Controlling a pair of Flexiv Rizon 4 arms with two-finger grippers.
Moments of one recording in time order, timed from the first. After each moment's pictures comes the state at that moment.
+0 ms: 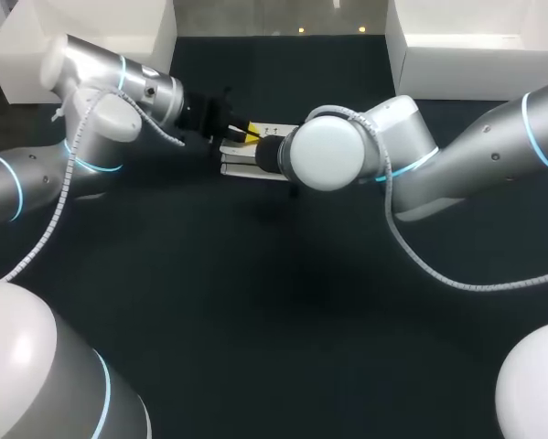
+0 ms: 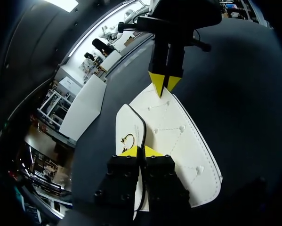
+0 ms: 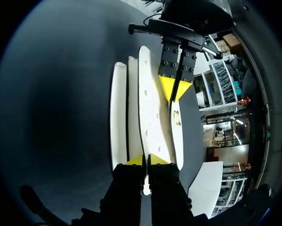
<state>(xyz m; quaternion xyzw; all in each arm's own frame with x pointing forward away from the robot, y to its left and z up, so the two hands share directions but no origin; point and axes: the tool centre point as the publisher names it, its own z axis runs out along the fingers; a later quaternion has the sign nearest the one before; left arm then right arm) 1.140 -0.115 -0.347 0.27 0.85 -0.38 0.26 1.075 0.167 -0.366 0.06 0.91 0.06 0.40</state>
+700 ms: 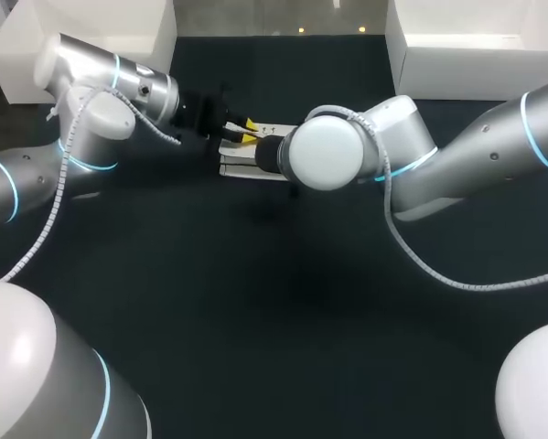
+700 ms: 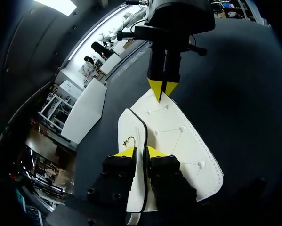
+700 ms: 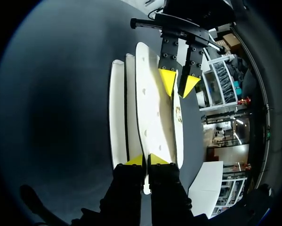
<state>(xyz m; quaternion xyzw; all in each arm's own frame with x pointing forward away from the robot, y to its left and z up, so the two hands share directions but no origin) 1.138 -0.113 -0.336 0.27 0.84 -0.39 0.26 1.075 0.167 -0.366 0.06 0.91 0.06 0.40</state>
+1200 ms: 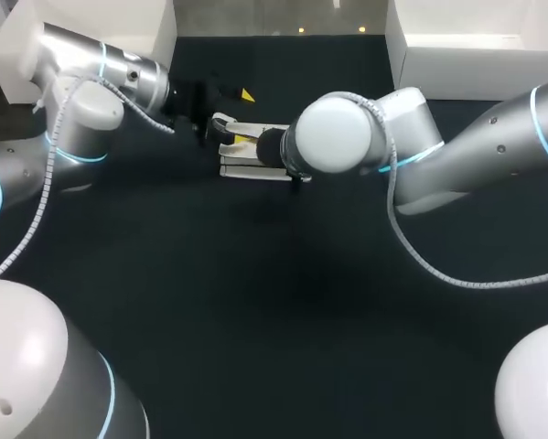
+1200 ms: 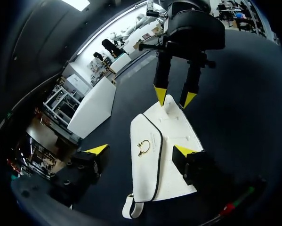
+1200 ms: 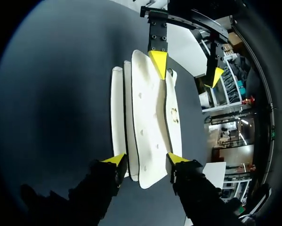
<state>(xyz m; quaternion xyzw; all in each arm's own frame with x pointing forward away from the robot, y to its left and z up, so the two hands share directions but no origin) 1.134 -0.098 -0.300 0.21 0.85 -0.41 0.25 1.069 0.167 -0.351 0.06 0.92 0.07 0.37</state>
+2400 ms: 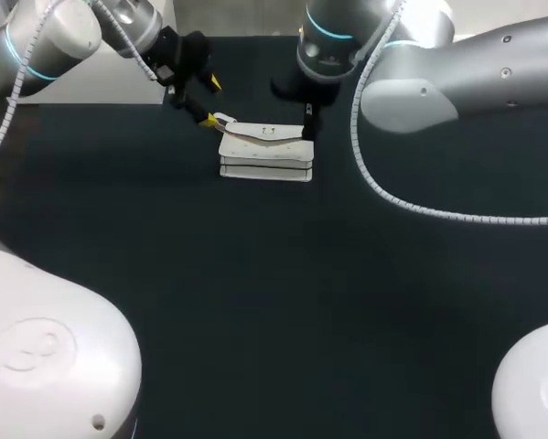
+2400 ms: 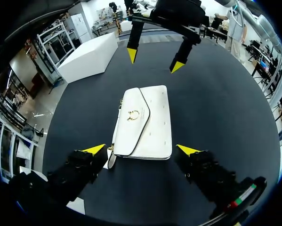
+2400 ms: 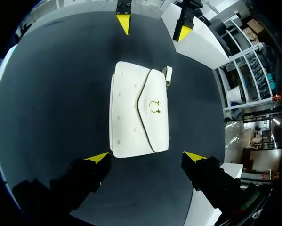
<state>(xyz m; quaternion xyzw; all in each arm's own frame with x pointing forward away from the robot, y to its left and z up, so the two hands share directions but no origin) 1.117 -0.035 -0.259 0.03 0.96 -0.28 0.08 1.091 0.140 -0.280 0.05 0.98 0.05 0.19</state>
